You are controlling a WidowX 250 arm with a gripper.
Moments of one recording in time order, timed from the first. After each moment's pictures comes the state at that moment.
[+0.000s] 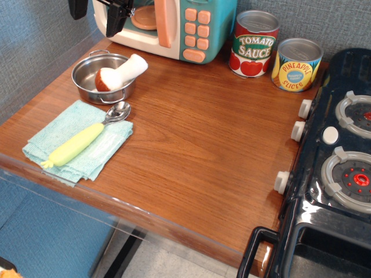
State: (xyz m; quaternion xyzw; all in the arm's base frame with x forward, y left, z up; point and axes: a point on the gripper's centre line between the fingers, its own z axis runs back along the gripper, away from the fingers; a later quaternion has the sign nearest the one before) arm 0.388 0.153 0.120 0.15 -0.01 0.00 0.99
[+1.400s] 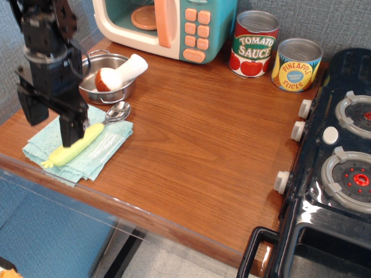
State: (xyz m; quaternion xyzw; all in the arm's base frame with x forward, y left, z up) arm 0.240 0.120 0.054 0.09 -0.01 -0.07 0.99
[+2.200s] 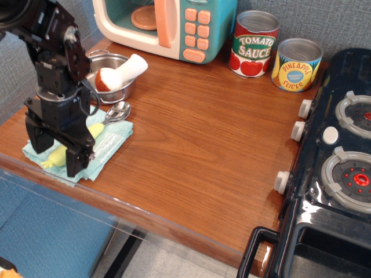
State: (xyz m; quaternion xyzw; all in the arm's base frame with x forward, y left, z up) arm 0.227 0.115 0.022 0.10 0.02 -0.07 0.99
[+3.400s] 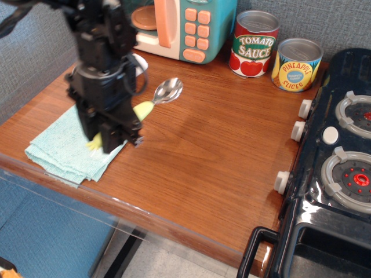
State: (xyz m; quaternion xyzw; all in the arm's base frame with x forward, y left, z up) arm 0.249 0.037 0.077 0.09 -0.06 -0.13 0.99
